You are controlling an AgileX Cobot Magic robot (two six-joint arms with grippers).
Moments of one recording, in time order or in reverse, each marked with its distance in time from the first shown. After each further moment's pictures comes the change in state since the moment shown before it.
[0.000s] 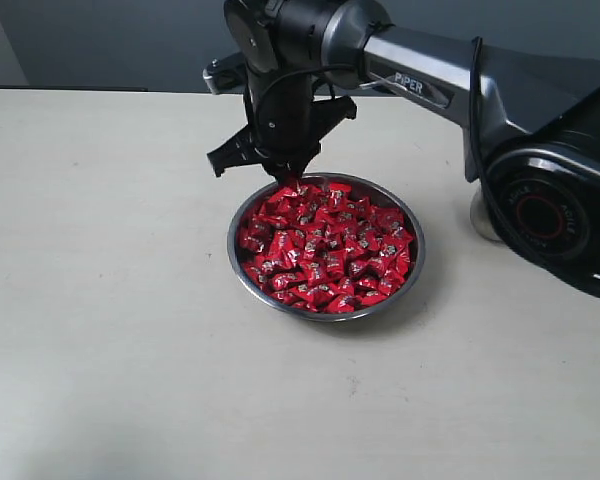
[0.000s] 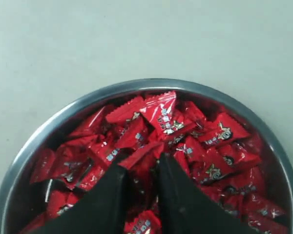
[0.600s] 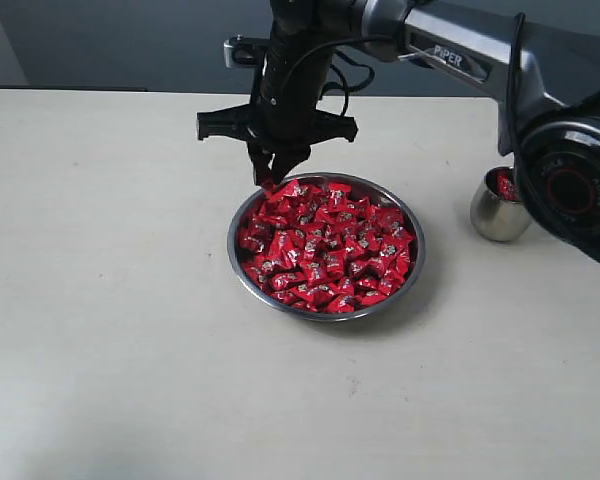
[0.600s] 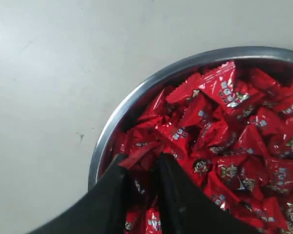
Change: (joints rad) left arm 0.000 0.000 0.000 0.000 0.000 0.000; right arm -0.082 -0.028 -0.002 0.343 0.006 0.060
